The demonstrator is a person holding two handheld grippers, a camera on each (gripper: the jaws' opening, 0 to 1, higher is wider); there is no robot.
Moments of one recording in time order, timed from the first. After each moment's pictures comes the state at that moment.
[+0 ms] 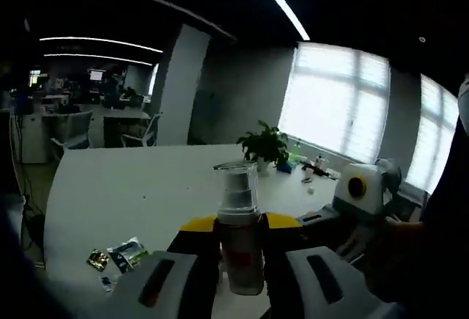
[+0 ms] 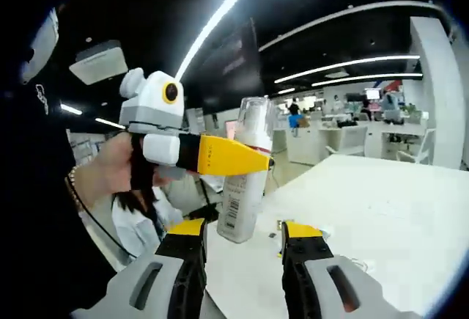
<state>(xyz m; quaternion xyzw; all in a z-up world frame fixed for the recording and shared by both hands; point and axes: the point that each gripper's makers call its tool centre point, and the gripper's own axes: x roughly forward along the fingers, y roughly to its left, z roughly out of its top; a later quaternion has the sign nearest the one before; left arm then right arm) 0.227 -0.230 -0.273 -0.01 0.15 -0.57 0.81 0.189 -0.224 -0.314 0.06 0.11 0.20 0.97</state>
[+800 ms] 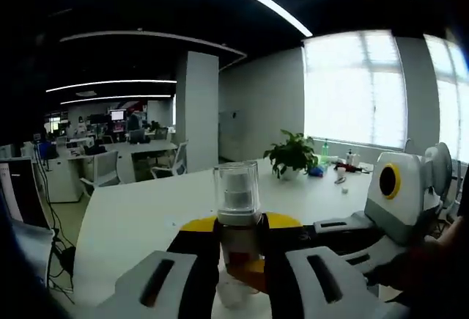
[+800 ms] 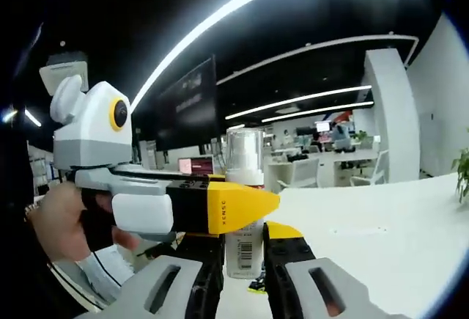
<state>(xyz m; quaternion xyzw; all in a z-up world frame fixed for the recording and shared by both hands) 0.209 -0.253 -0.254 0.03 0.06 -0.54 0.84 0.199 -0.236 -0.281 0.07 0.02 0.08 0.99</state>
